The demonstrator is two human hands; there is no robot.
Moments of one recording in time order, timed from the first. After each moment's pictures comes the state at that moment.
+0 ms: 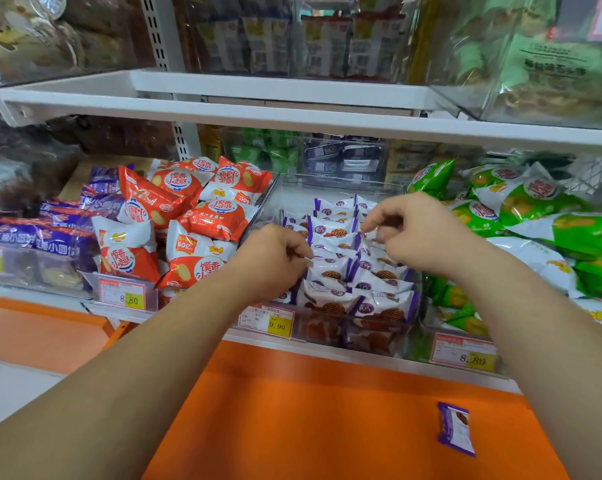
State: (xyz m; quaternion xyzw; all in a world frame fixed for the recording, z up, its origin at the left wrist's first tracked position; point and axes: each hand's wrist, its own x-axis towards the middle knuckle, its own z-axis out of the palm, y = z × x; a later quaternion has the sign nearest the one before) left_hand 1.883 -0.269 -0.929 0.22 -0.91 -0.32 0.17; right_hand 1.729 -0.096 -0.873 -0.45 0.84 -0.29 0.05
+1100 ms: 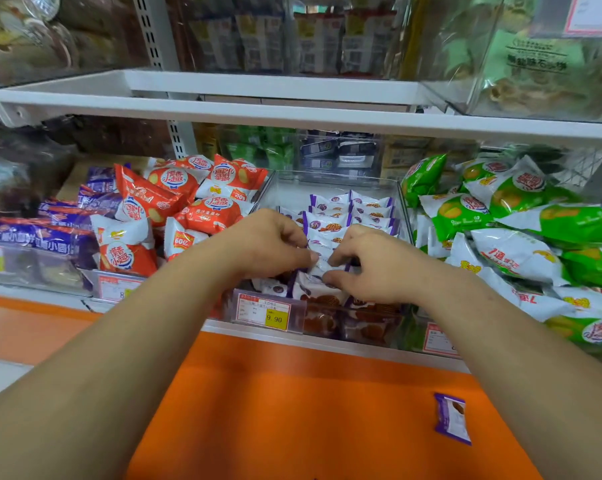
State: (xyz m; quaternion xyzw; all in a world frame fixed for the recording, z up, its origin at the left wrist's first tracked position) left_hand 1.893 -0.262 -0.890 0.24 -0.90 -0.36 0.07; right_hand 1.754 -0.107 -0.909 -0.55 0.83 -0.11 0.05
